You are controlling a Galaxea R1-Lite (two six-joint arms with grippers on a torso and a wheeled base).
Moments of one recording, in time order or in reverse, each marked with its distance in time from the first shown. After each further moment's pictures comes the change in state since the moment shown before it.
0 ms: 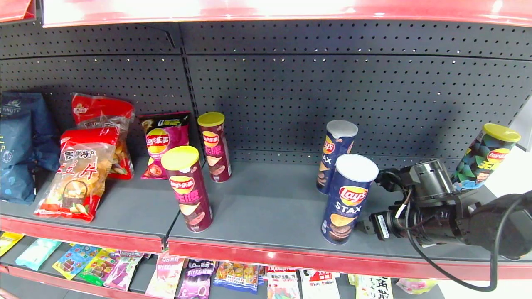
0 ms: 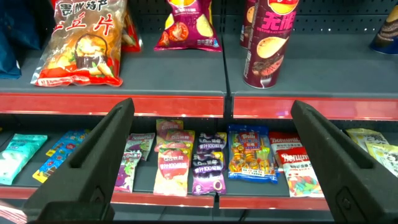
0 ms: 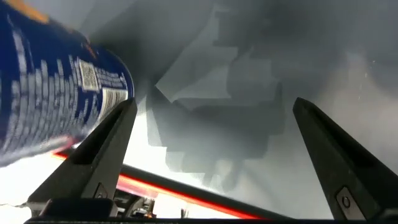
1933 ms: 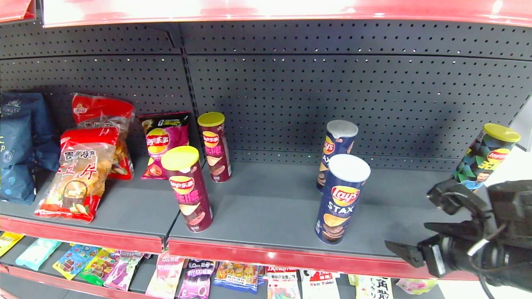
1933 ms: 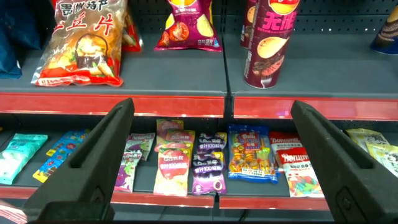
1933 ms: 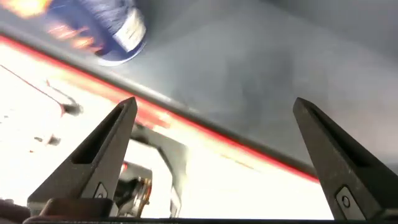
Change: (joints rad) left arm 0.000 0.000 0.000 0.000 0.000 0.000; right arm 0.006 -0.435 0.288 -0.033 0.066 -0.112
